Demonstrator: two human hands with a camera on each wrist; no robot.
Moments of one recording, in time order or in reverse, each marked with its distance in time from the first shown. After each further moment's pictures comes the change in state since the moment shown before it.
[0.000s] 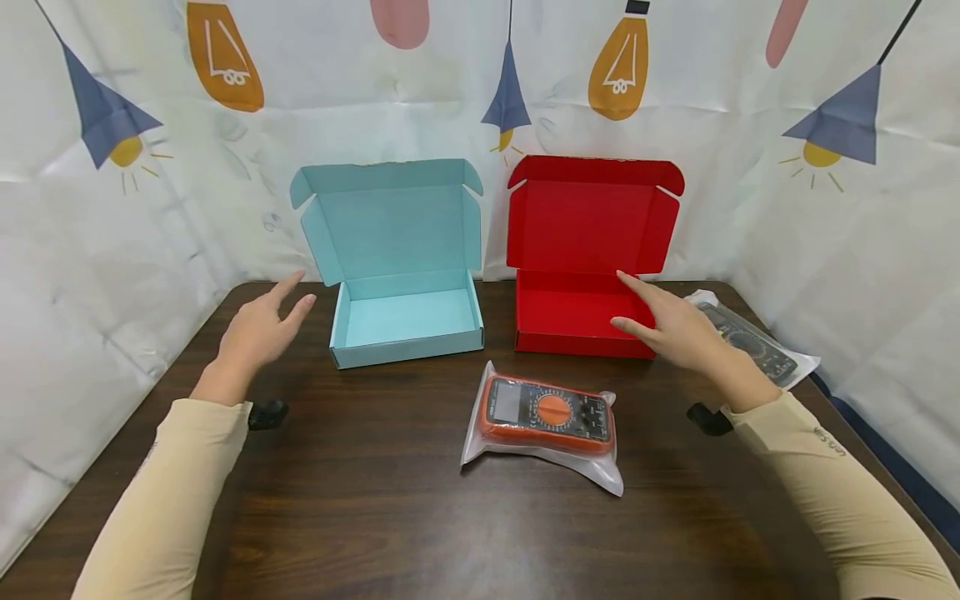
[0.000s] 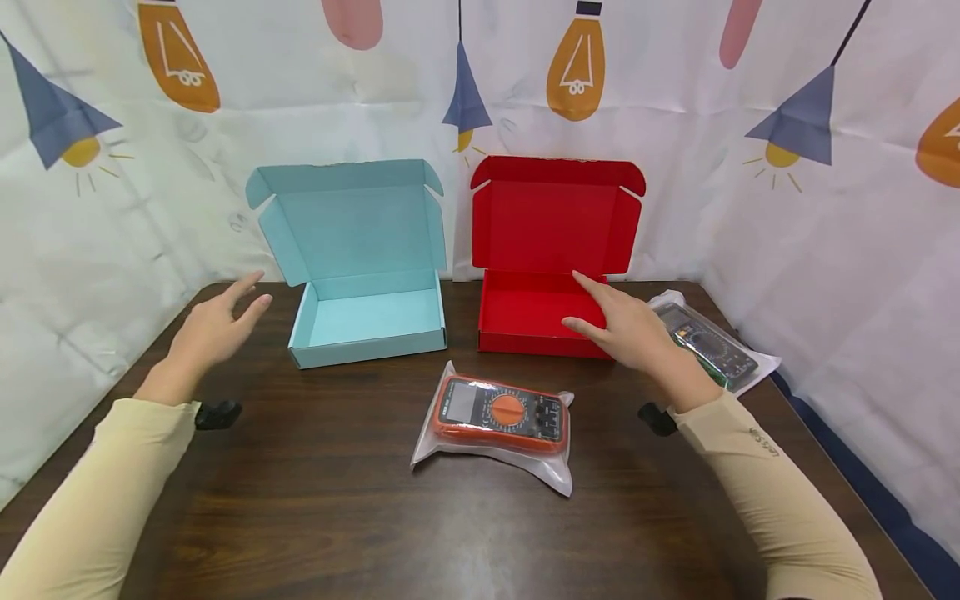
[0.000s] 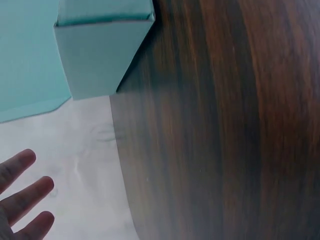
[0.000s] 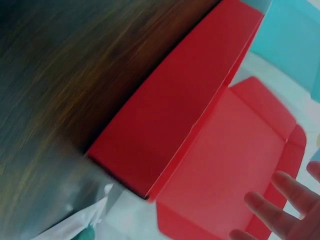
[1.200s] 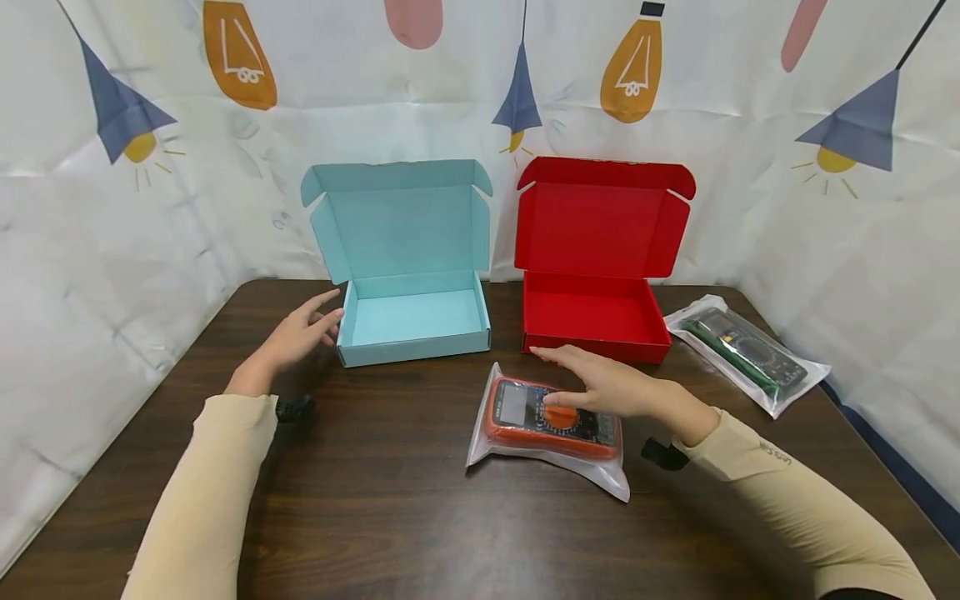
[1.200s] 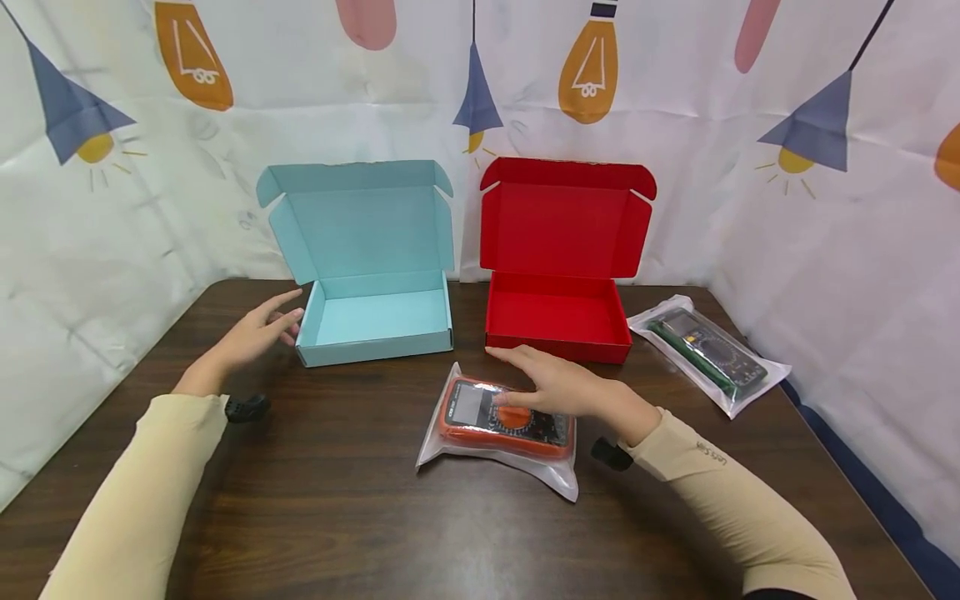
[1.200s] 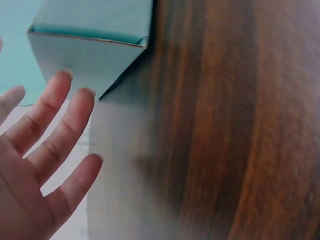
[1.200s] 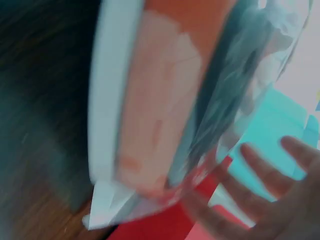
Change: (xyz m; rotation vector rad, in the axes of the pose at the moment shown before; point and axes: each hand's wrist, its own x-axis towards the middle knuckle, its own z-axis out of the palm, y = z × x) left_hand 0.009 -0.009 0.031 -0.377 -0.228 0.022; right_hand 0.005 -0.068 0.061 0.291 -0.389 -0.205
